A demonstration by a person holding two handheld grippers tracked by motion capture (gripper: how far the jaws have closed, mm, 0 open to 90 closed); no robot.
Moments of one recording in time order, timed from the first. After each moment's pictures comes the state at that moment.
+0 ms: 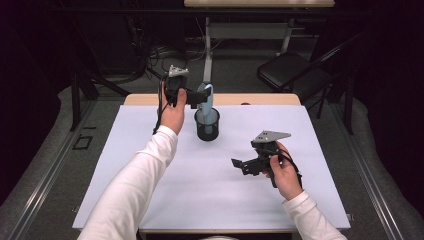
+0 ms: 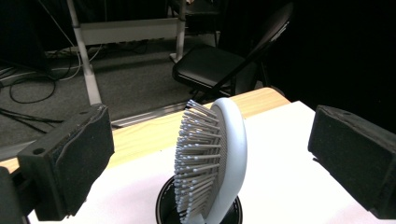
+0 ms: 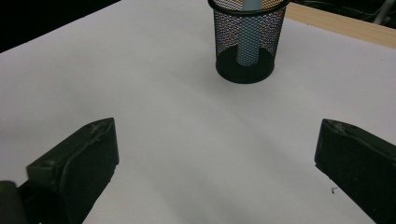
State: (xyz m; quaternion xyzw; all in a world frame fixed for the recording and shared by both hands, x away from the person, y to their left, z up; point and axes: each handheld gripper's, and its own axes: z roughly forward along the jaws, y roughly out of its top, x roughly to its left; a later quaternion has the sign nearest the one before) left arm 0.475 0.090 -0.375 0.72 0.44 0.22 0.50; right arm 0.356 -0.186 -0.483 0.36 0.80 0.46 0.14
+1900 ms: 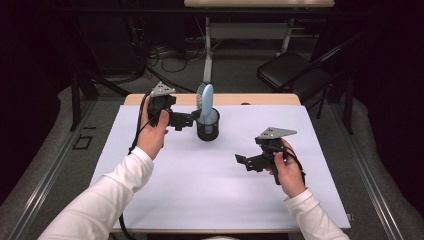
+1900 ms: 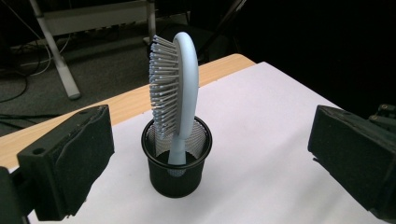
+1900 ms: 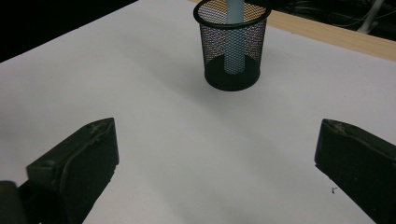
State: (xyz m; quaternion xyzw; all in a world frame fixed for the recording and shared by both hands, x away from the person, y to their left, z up) left arm 0.410 0.127 -0.377 0.76 0.38 0.18 0.49; right arm 0.358 -0.197 -0.474 0.37 0.79 0.47 0.15
